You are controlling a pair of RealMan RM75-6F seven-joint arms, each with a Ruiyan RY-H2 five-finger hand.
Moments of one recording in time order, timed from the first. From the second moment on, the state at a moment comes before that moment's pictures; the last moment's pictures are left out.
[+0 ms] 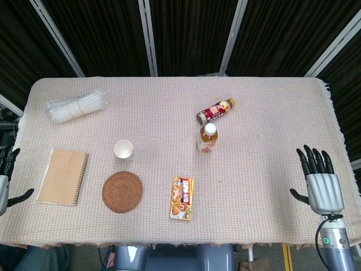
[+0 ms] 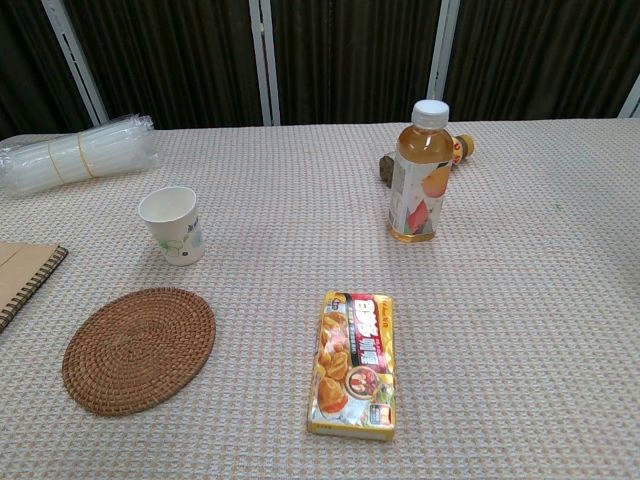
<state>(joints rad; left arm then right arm) -0.09 -1.12 -0.08 -1.64 1.43 1.53 0.18 0.20 -1.19 0.06 -1.68 -1.42 1.52 -0.30</state>
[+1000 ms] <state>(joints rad) -0.56 -1.38 -0.20 -1.41 1.25 0.92 0.30 0.22 -1.20 0.13 -1.64 -1.30 1.42 -0.32</state>
